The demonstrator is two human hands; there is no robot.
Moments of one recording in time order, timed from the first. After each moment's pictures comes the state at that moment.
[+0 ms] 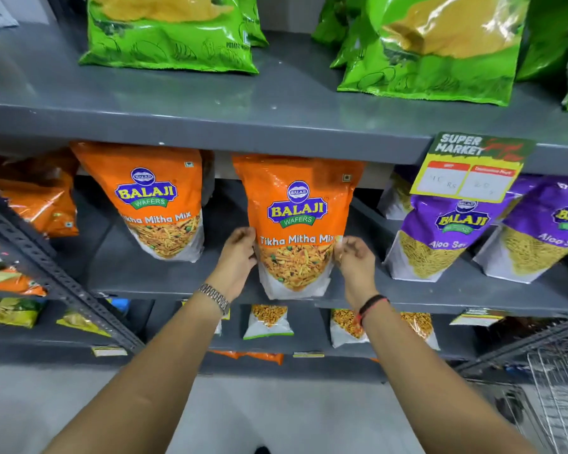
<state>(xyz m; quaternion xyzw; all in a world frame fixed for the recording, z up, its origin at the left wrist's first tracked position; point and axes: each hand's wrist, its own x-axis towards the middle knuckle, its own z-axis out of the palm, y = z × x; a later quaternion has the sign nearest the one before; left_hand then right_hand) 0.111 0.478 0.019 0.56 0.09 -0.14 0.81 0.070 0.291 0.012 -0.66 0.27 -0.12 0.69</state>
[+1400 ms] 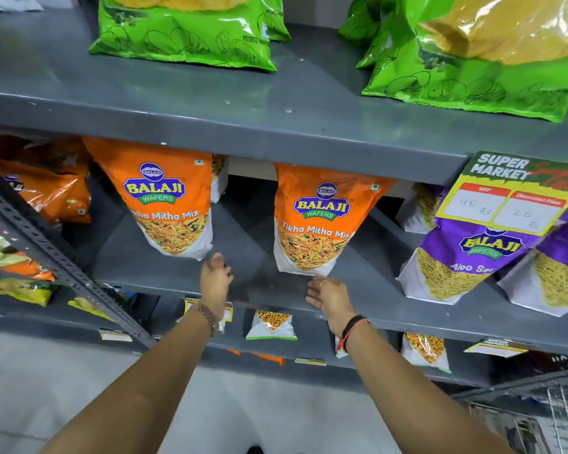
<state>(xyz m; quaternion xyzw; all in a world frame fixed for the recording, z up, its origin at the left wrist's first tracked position) 0.123 0.517 -0.052 0.58 0.29 -0.04 0.76 0.087 0.321 -0.037 -0.61 0.36 0.11 0.70</state>
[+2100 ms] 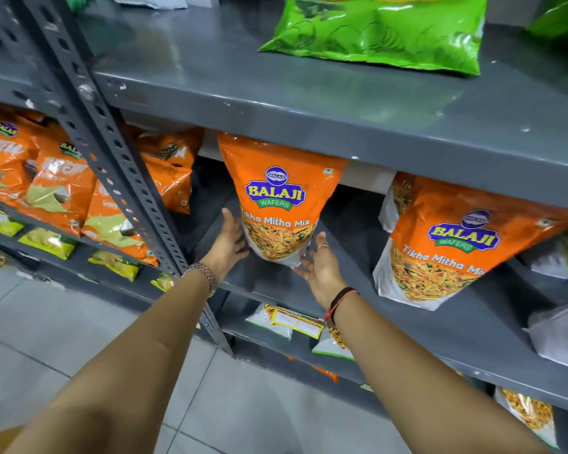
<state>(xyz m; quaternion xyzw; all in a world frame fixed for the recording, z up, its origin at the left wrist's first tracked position) 0.173 0.686 -0.017 0.65 0.18 -0.11 0.73 0.161 0.521 -0.004 -0.55 0.23 0.18 0.78</state>
